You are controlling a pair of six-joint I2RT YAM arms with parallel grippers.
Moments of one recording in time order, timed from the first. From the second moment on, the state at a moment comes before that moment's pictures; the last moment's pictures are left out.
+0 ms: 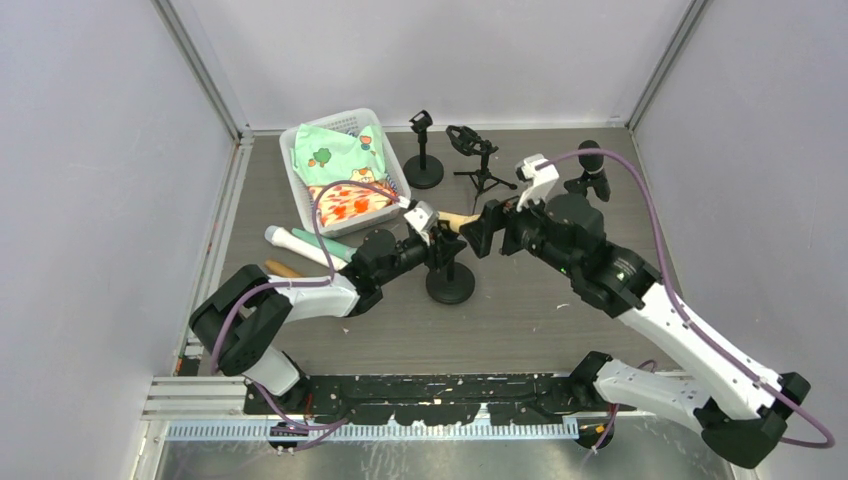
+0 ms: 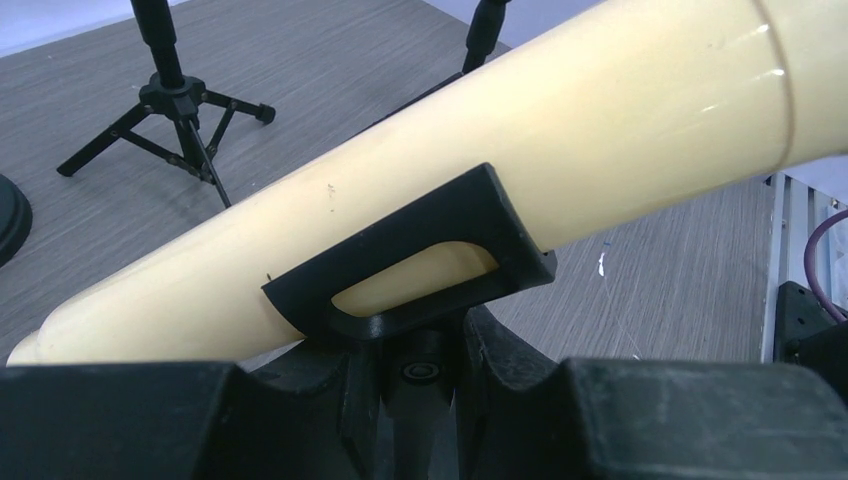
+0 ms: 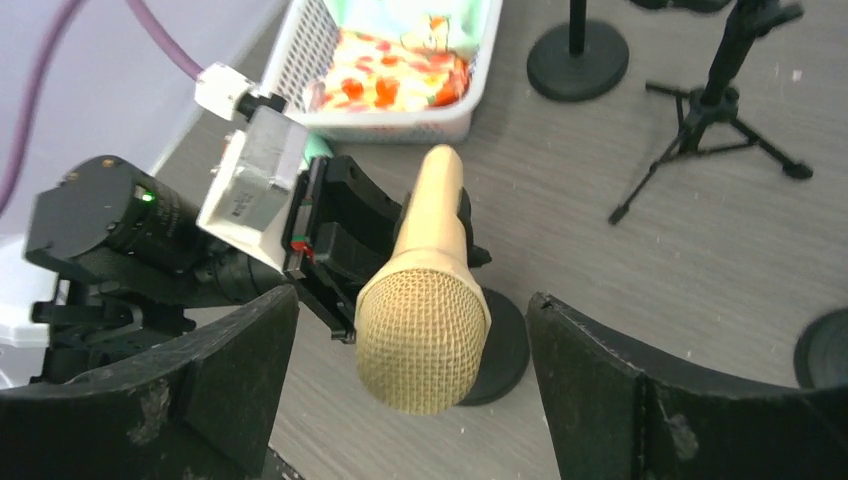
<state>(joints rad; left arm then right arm) -0.80 1.54 0.64 0.91 0.19 -0.20 0.75 0.91 1.05 -0.39 0.09 0.32</state>
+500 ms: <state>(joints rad) -0.80 1.53 0.64 0.91 0.24 -0.18 0.69 1.08 1.13 -0.54 -0.01 0.41</state>
